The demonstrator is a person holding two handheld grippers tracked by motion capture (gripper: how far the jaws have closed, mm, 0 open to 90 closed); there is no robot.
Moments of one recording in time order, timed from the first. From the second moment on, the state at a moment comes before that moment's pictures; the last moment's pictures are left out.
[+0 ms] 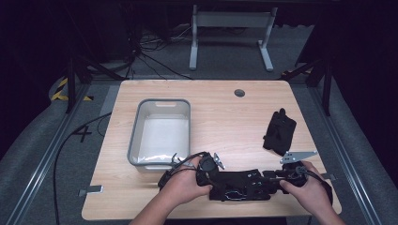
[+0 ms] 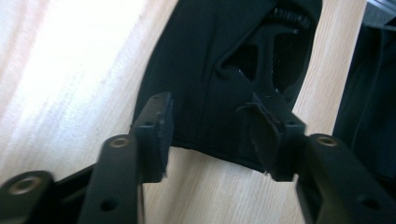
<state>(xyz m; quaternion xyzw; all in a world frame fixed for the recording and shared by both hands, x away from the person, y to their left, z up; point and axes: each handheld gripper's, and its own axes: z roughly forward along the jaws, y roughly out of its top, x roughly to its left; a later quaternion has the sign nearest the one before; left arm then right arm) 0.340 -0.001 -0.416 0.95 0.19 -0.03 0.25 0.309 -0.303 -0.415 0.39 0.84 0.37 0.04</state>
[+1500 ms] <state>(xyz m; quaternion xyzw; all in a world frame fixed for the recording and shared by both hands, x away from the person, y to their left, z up) 0.339 0.050 -0.377 0.88 0.30 0.02 0.38 0.407 -0.361 -0.407 0.43 0.82 0.34 0.13</state>
